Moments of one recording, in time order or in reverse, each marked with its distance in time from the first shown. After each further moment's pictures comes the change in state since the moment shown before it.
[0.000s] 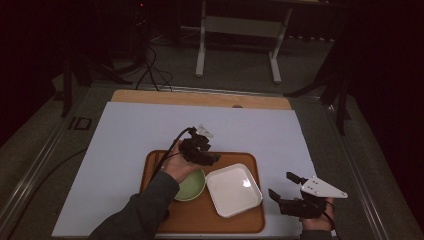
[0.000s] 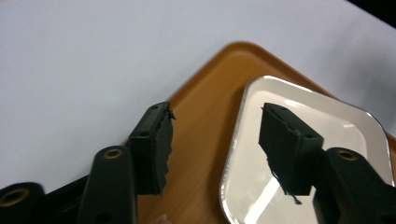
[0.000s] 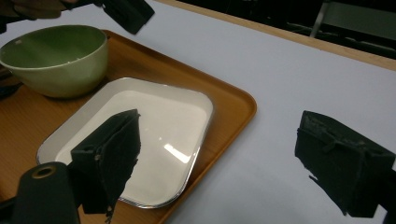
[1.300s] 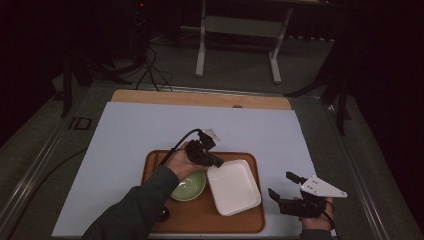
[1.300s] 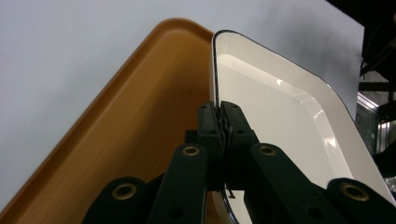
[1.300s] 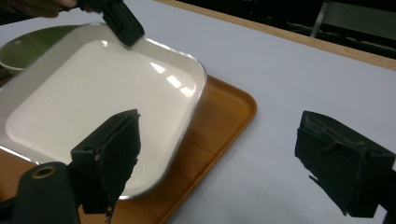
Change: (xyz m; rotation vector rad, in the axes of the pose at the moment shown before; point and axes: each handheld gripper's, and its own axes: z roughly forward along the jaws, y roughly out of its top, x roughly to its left) left arm -0.005 0.010 0.018 0.139 -0.262 0.084; right arm 0.000 0.000 0.001 0.001 0.000 0.005
